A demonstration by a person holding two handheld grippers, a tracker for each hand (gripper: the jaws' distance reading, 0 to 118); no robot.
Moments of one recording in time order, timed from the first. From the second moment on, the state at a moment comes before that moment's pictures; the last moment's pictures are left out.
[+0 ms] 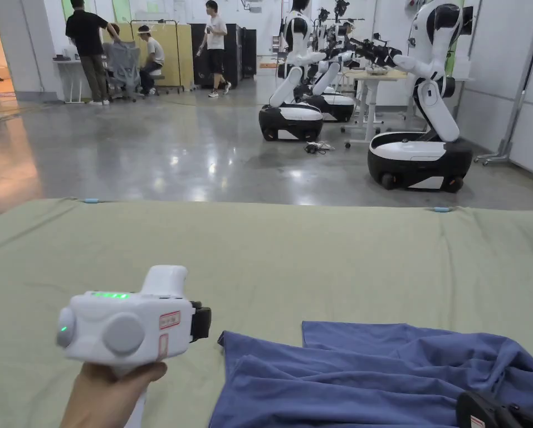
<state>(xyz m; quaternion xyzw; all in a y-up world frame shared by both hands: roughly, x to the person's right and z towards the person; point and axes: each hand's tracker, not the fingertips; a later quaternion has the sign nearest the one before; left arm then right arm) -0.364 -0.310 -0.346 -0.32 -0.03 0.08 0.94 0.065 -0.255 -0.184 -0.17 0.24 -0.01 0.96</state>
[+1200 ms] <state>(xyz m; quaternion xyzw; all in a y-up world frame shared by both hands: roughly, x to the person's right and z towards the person) -0.325 -0.383 -0.427 -0.40 -0.03 0.06 0.91 0.234 -0.326 -0.367 -0.33 0.06 0.00 0.94</state>
